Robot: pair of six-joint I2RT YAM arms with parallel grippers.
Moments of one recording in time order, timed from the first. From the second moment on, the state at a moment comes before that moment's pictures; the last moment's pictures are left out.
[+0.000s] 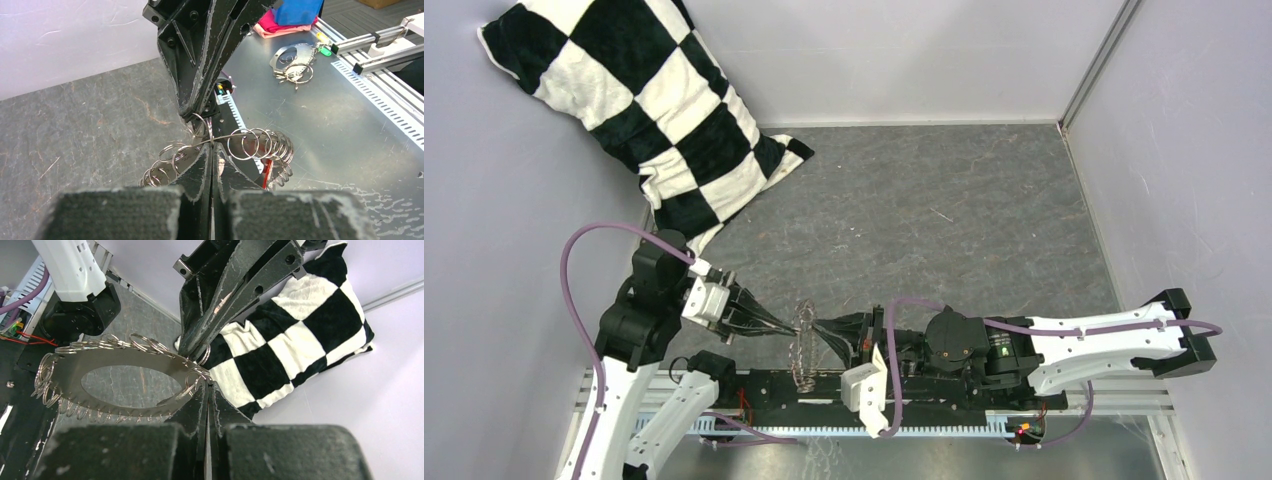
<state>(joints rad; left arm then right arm) -0.30 0.61 1.00 -0.83 1.52 0.58 1.66 1.06 1.00 0.04 0.22 -0.89</state>
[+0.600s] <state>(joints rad) -0.30 0.60 1.01 -0.83 1.52 0.56 1.69 1.06 1.00 0.04 0.18 -0.96</state>
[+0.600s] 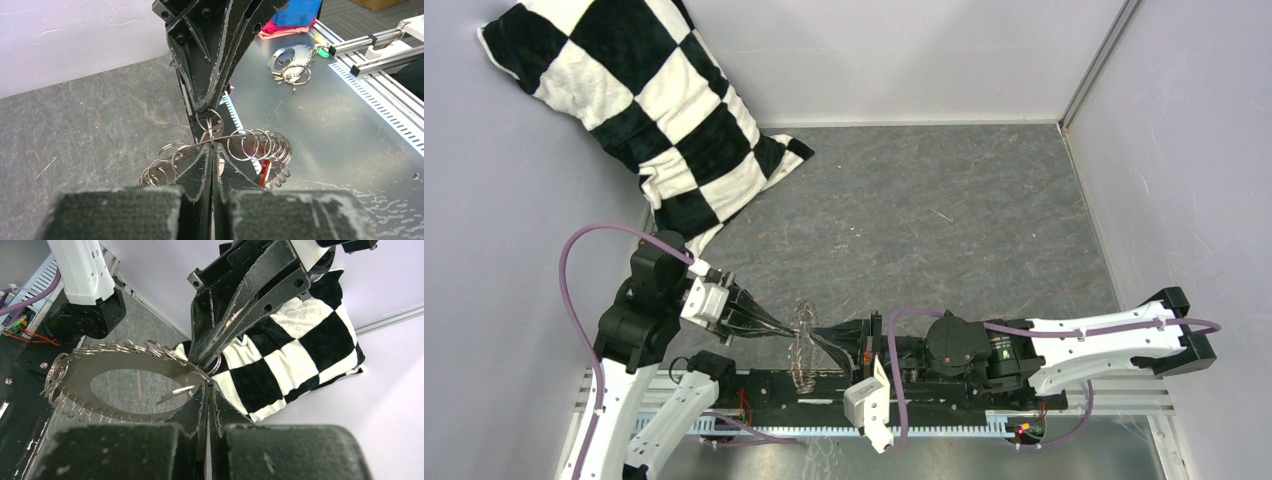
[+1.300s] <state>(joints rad) -0.30 0.60 1.01 -0.83 1.52 0.56 1.69 1.05 0.99 0.06 0.26 -1.02</state>
